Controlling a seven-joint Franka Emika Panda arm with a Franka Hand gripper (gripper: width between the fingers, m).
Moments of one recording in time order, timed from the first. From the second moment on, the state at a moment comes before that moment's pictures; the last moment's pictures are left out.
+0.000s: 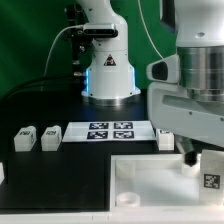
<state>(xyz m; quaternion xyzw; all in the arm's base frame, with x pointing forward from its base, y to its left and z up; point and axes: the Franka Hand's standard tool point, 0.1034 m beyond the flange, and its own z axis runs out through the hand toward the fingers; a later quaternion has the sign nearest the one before) 0.632 0.115 0.070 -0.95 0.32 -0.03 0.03</state>
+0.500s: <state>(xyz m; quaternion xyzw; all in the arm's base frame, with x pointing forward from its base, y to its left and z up) 0.632 0.114 0.069 -0.98 0.22 -0.03 0.02</state>
